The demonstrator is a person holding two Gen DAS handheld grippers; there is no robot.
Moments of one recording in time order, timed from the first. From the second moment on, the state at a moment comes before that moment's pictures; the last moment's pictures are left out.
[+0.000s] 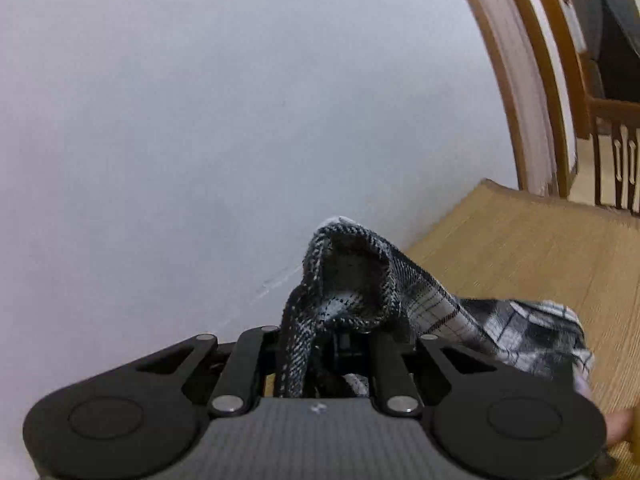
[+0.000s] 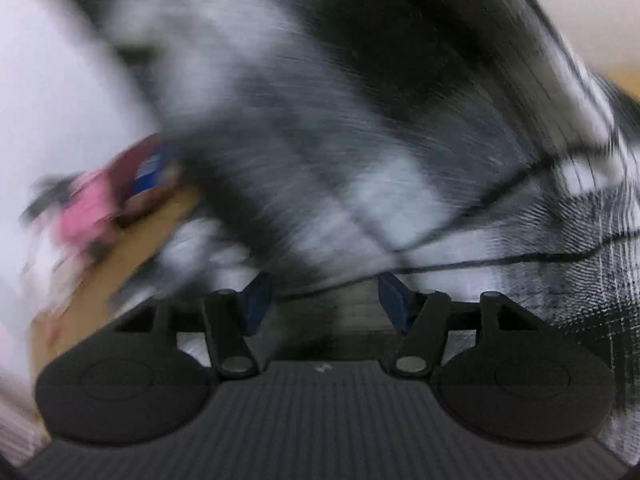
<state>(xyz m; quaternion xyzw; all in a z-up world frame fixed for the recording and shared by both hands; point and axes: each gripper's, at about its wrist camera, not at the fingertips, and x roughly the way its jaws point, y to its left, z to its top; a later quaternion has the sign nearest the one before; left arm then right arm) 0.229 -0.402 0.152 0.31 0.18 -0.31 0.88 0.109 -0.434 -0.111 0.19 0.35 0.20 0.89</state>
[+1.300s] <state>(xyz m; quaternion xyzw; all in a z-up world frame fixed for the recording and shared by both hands) 0.254 -0.193 -0.104 0.31 0.38 -0.30 0.82 0.034 -0.363 -0.062 -0.15 0.34 0.16 0.91</state>
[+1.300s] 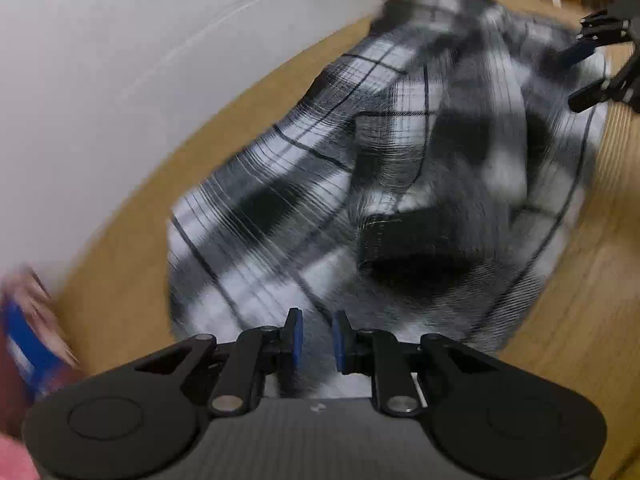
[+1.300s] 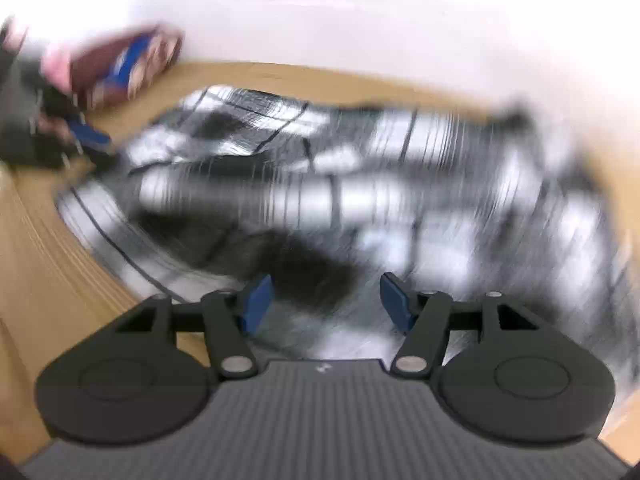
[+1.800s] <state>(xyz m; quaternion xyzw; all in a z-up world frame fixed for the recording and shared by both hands) 0.297 -0.191 -0.167 -0.11 0.50 -0.32 0.80 0.076 -0.243 -0.118 -0.40 0.27 0.35 0.80</state>
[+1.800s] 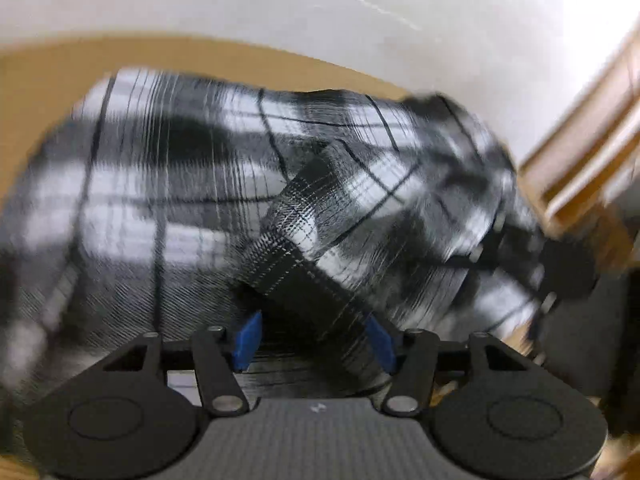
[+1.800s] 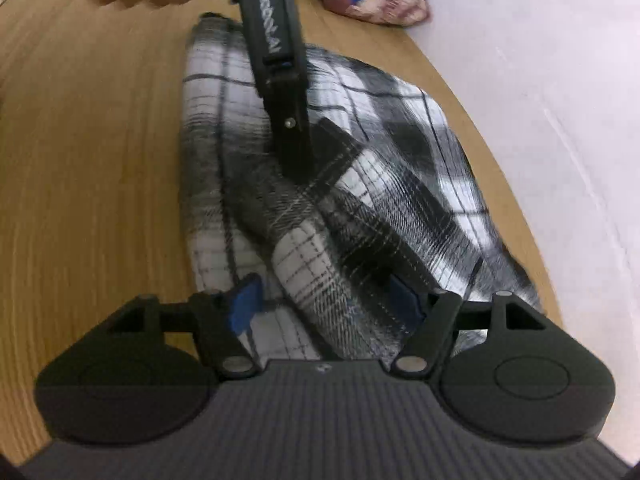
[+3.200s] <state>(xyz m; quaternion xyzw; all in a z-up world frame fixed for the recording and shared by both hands) 0.241 -0.076 -0.136 0.07 0.46 -0.07 0.88 0.064 -0.440 -0.094 0.17 0.31 -0.09 0.93</state>
